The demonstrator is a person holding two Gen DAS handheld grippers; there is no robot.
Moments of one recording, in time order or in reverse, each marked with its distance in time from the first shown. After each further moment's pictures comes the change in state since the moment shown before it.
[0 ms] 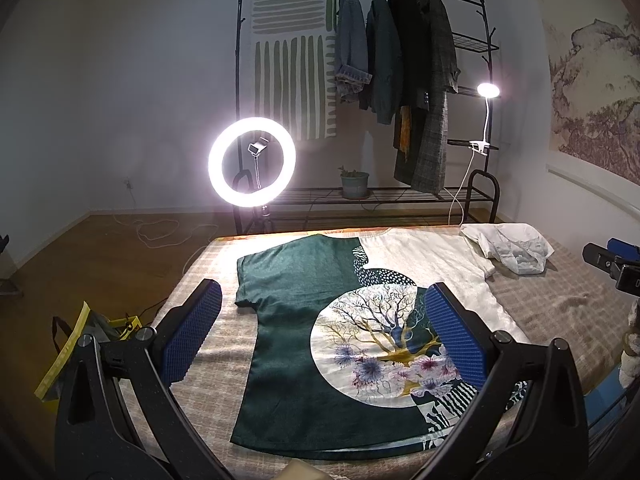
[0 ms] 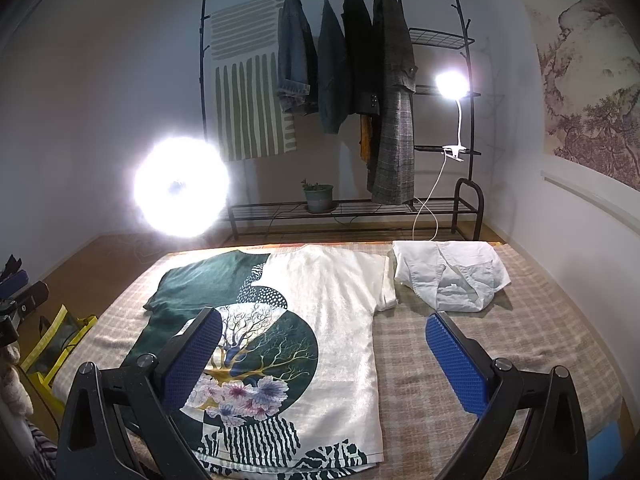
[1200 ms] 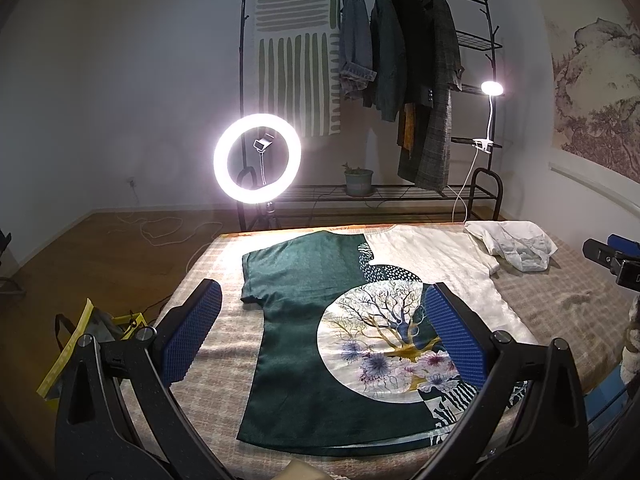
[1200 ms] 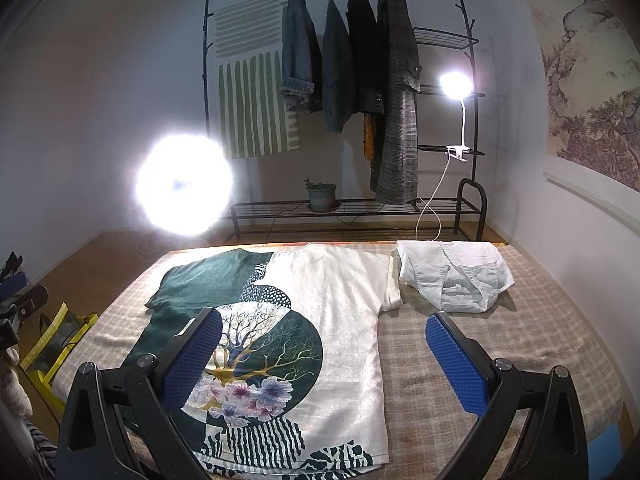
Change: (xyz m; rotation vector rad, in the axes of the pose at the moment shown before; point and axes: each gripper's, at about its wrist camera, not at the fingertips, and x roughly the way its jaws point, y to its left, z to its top) left arm 0.004 0.007 -0.013 0.004 0.005 0.006; right arm 0.001 0.001 0.000 -0.002 0.003 0.003
